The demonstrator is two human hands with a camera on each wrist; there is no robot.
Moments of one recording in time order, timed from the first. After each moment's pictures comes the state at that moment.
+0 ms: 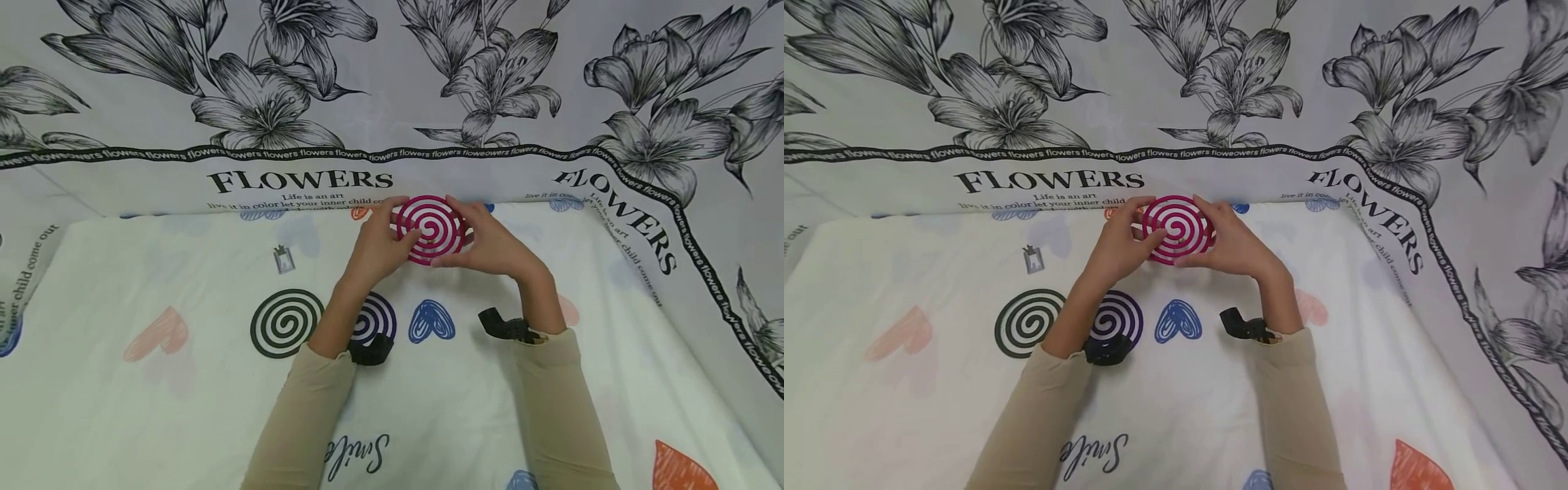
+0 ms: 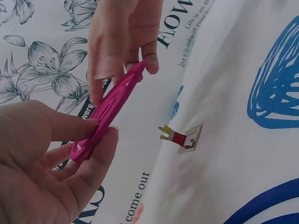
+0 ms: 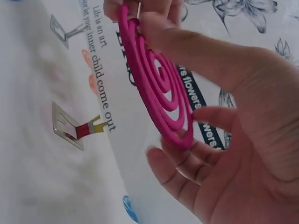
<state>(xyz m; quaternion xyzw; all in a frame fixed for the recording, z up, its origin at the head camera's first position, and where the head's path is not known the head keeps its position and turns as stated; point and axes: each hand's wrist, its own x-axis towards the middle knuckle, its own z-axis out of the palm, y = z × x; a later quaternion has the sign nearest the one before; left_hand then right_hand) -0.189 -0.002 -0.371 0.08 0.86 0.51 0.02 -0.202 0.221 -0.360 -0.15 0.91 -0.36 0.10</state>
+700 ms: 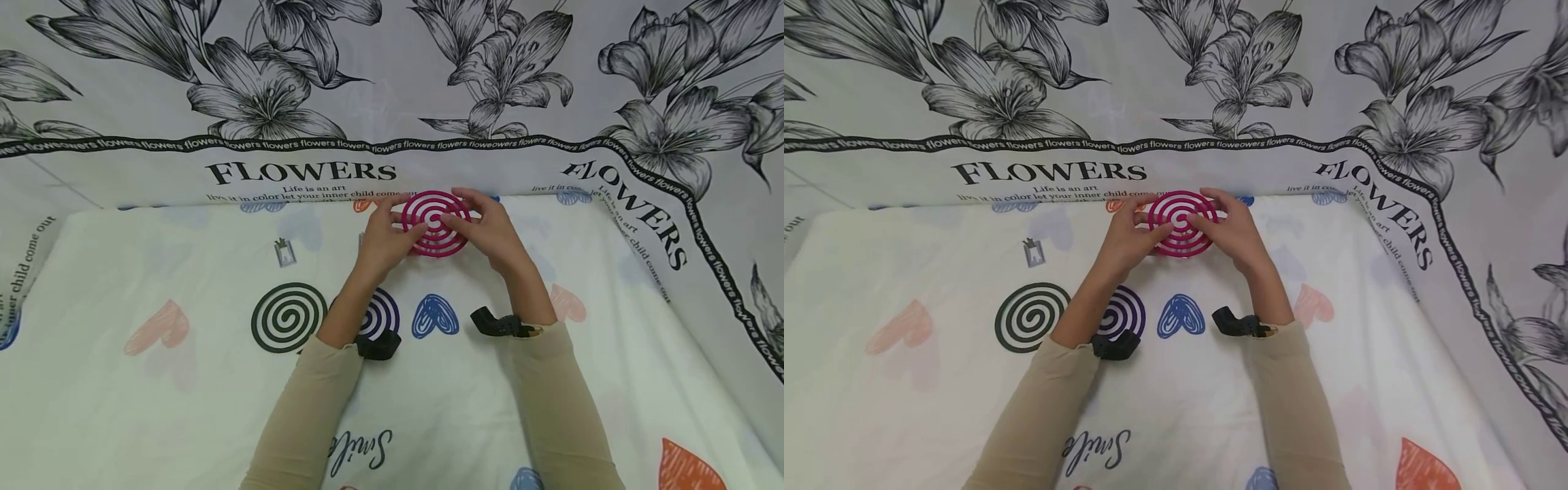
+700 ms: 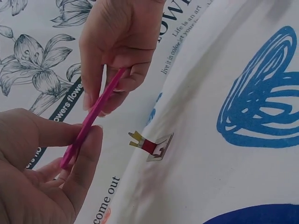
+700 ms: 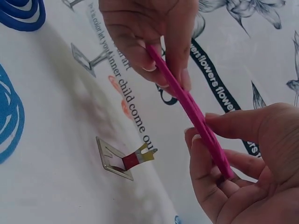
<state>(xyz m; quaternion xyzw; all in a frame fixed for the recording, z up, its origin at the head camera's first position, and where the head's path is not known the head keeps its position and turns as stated) -0.199 0.007 -0.388 0.00 0.79 0.61 0.06 -0.218 0.208 -0.383 0.01 0.84 -0.53 0.07</state>
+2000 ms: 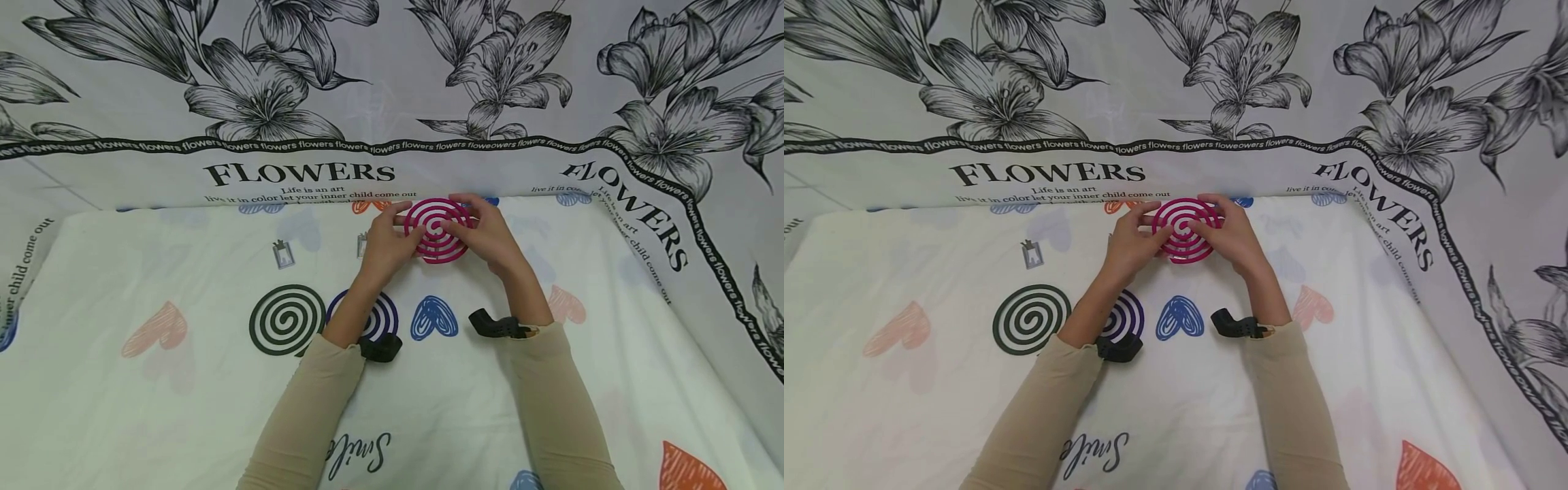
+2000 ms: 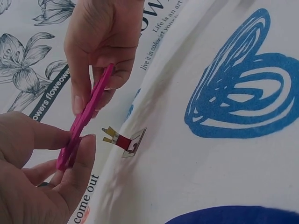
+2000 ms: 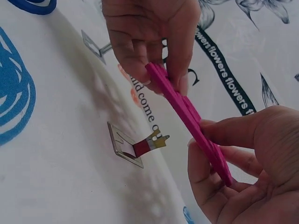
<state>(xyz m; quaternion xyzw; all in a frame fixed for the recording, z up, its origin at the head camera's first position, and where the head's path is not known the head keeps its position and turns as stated) -0.203 0.015 -0.405 0.00 0.80 0.60 0.04 -0.220 0.210 -0.391 0.00 0.85 -0.52 0.07</state>
